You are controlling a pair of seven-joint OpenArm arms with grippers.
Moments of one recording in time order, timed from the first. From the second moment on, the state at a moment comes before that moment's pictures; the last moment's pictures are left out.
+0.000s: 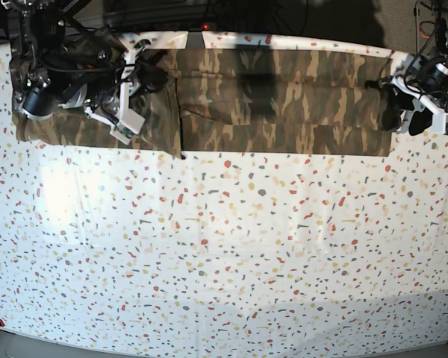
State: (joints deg) left arm 27.3 -15.8 -24.6 101.6 -29.7 -31.0 27.9; right arm -15.0 28.1 1.2 112.9 54.6 33.9 -79.0
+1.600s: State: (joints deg) left arm 24.2 -19.9 -24.7 81.3 -57.3 -40.1 43.0; right arm -11.9 28.1 2.6 112.9 49.4 34.1 -67.3
